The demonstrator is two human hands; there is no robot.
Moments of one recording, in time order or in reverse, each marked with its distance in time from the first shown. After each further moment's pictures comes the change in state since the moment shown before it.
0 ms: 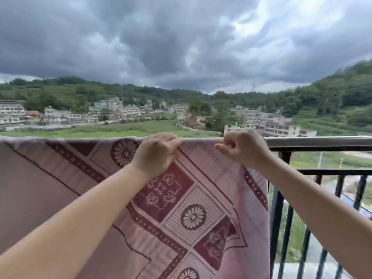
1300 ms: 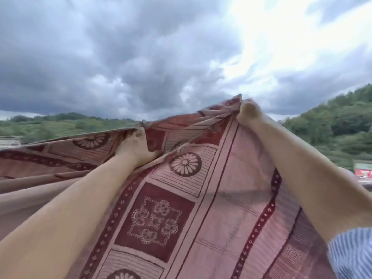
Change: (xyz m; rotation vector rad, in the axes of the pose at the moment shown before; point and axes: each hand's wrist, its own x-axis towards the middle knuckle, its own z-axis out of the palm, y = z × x) left_hand 0.167 0.017 0.011 -0.004 -0.190 -0.506; right_hand 0.142 0.191 -0.095 -0.188 0.181 0.463
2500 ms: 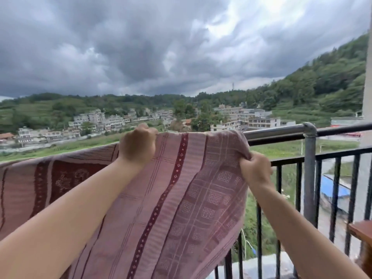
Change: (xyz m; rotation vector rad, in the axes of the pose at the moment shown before) left_hand -0.122 0.184 0.040 -0.006 0.310 0.330; right_hand -0.245 0.179 0.011 0.608 0.028 0.487
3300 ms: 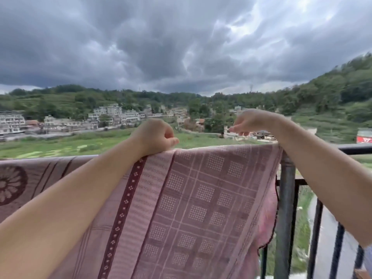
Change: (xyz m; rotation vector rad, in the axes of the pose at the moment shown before) left_hand 0.132 0.163 0.092 -0.272 -0.407 0.002; right_hand 0.302 0.041 -0.067 -0.751 -0.718 -0.477
